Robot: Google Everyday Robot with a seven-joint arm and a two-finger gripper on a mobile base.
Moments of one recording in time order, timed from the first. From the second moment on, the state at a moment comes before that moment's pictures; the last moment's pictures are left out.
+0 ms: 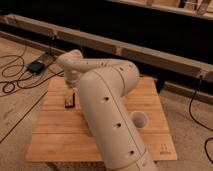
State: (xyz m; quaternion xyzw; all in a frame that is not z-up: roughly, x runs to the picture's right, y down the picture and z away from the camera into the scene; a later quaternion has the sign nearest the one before) arm -0.201 0.029 0.920 -0.35 0.03 0.22 0.91
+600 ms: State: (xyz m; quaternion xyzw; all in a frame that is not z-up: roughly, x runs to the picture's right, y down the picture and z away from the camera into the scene) arm -0.241 0.047 0.936 -0.37 0.03 0.23 0.90
